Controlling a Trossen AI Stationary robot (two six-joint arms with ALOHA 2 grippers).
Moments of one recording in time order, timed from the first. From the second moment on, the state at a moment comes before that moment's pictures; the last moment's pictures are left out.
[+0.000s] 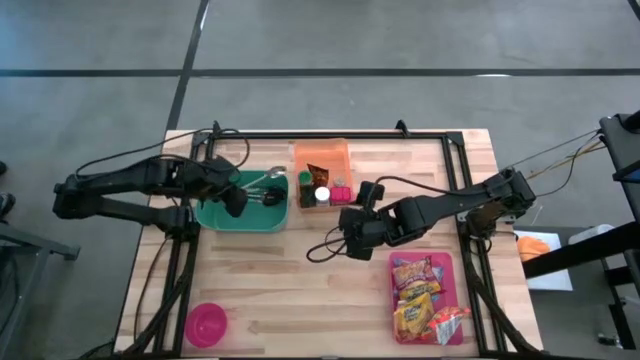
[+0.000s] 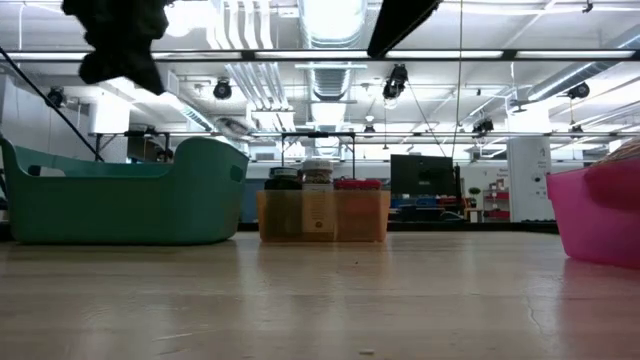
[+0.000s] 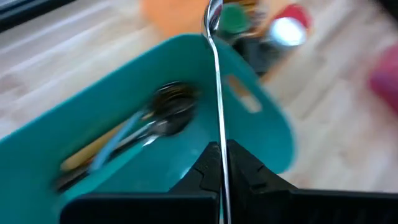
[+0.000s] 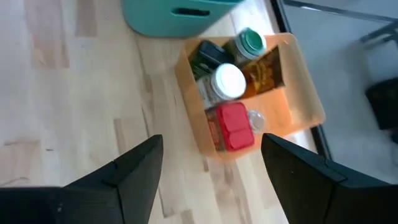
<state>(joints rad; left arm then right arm) 0.11 0.87 0.93 -0.99 -0.22 -0.71 0.28 1.71 1.60 -1.02 0.59 0.29</state>
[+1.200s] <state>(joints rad) 0.10 0.87 0.55 -0.88 -0.11 -0.82 0.35 1.71 1.60 -1.08 0.63 0.35</state>
